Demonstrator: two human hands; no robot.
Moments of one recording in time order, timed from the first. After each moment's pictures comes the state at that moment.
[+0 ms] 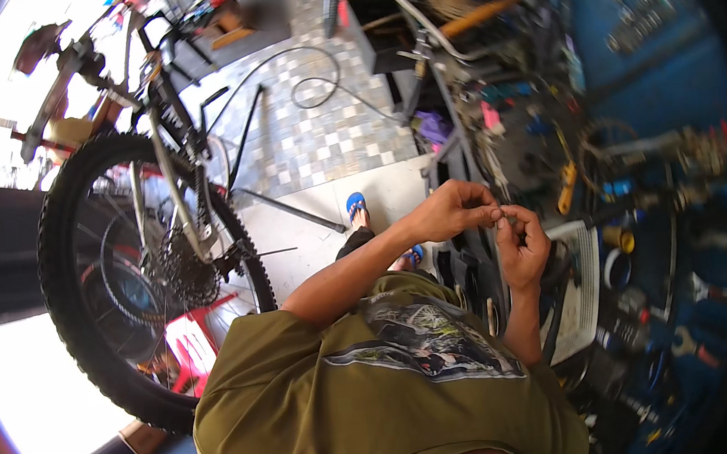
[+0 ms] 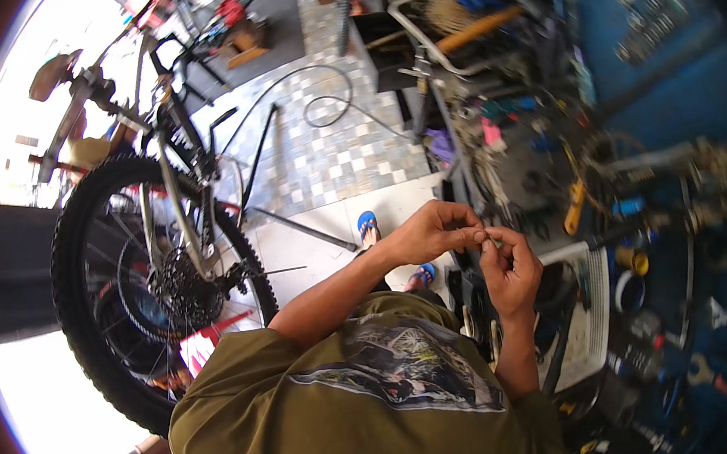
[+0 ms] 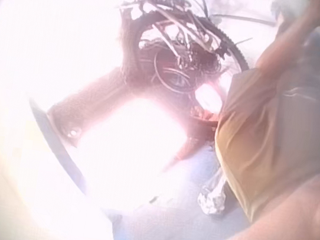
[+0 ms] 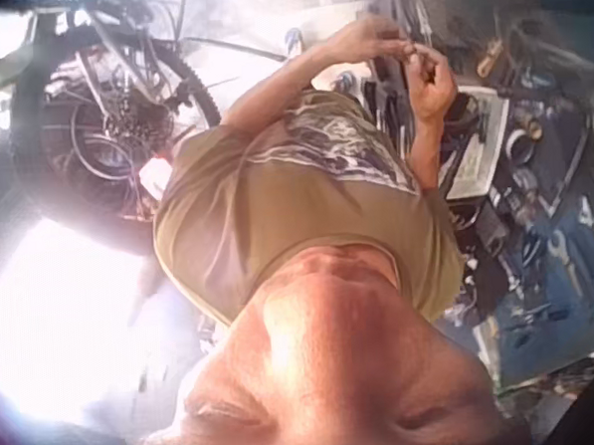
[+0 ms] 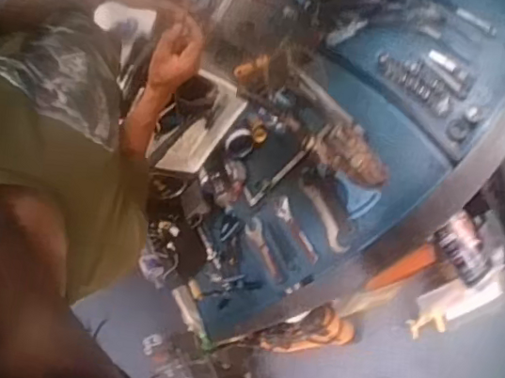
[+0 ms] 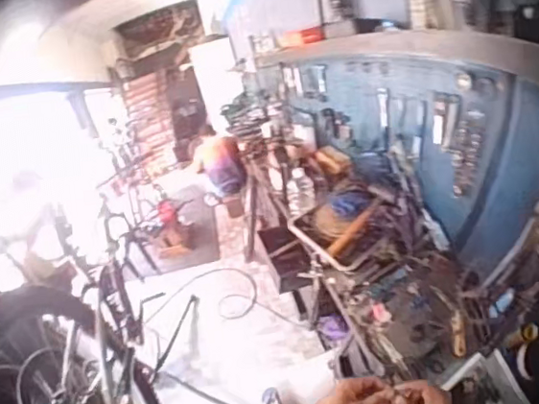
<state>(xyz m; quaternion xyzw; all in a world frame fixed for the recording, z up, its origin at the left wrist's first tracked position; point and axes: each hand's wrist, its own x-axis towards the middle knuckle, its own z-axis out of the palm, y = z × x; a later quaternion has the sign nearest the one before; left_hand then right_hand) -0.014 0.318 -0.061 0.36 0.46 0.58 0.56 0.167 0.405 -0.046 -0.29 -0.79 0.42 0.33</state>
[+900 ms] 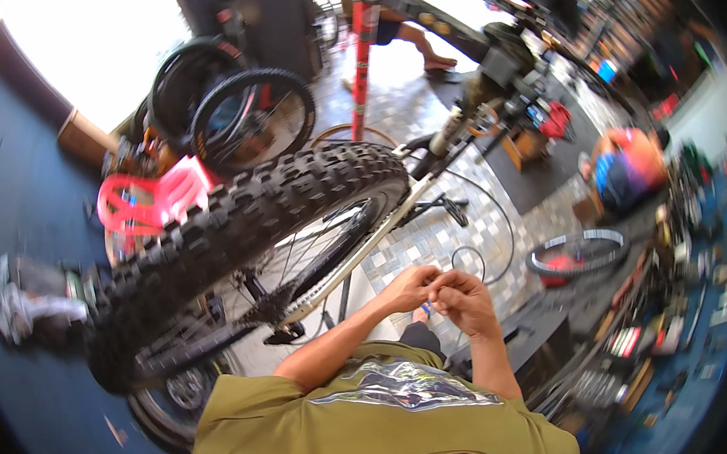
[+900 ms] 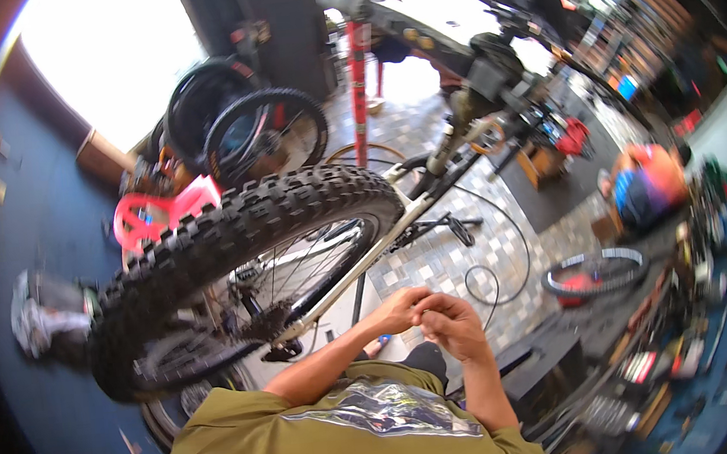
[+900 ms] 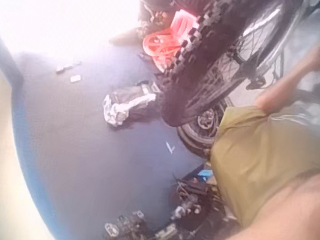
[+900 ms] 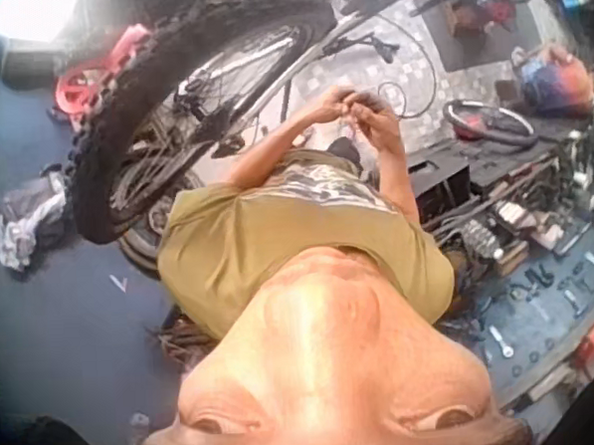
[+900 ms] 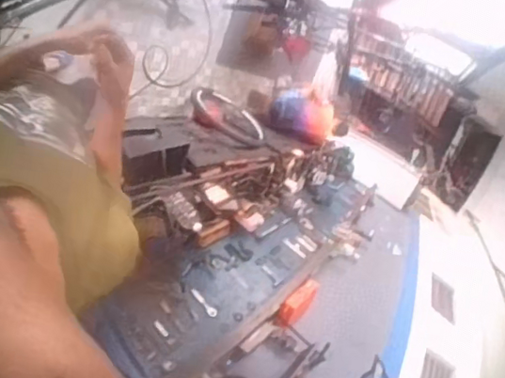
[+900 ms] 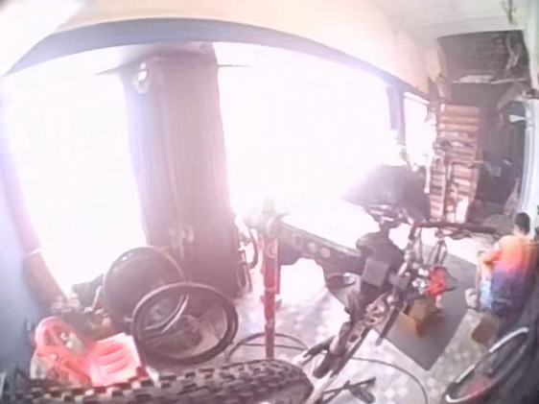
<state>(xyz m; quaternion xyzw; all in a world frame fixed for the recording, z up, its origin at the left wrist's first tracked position) -0.368 0.054 -0.121 -0.05 0.77 0.63 0.04 -0.439 0.223 -0.054 0.14 -0.42 0.74 -0.50</state>
